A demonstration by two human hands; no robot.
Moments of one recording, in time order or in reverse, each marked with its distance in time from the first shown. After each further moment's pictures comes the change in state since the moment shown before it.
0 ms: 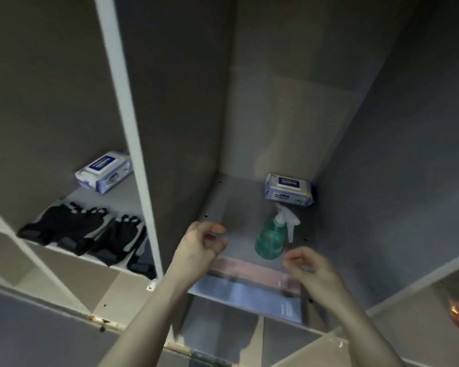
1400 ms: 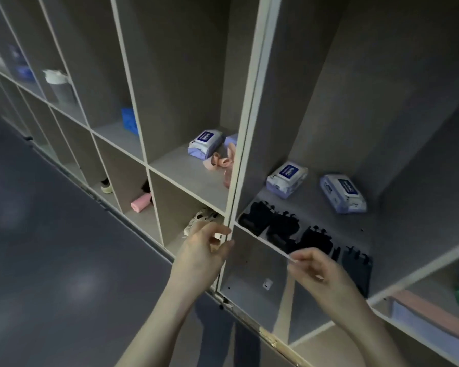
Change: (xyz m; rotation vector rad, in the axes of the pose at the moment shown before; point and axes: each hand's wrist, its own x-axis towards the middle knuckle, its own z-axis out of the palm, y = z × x) left_hand -0.133 -0.153 -0.446 0.183 0.308 -0.177; right_hand -0.124 -0.291 0.379 0.002 -0.431 -0.167
